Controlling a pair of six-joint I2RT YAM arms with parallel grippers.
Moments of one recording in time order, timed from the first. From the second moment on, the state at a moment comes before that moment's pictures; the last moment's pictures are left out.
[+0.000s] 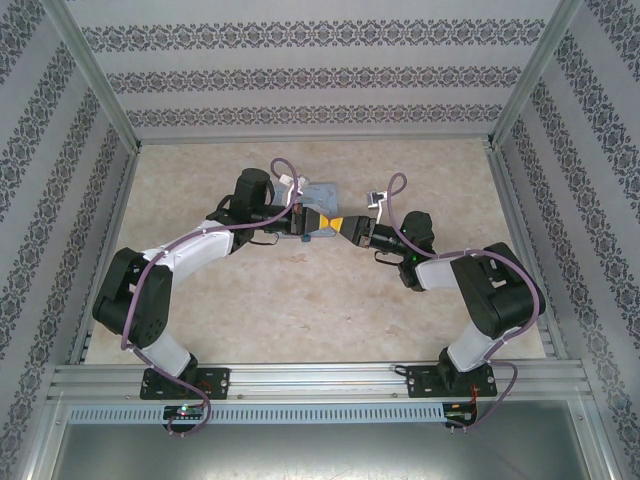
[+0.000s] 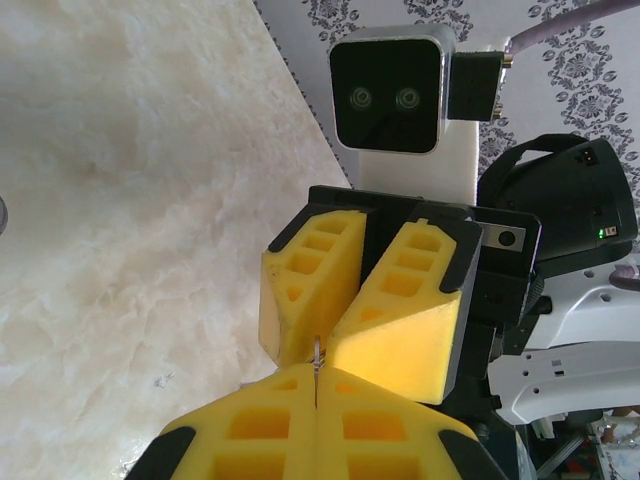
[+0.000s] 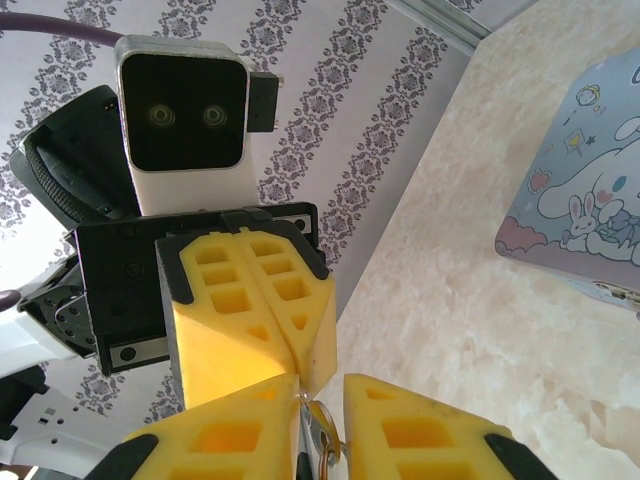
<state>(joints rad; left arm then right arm) -0.43 1.63 1.05 0.08 0.91 -0.59 0.36 1.66 0.54 1.19 -0.88 1.13</state>
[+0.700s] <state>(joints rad) -0.42 1.63 1.05 0.08 0.91 -0.59 0.36 1.68 0.54 1.23 -0.88 1.16</state>
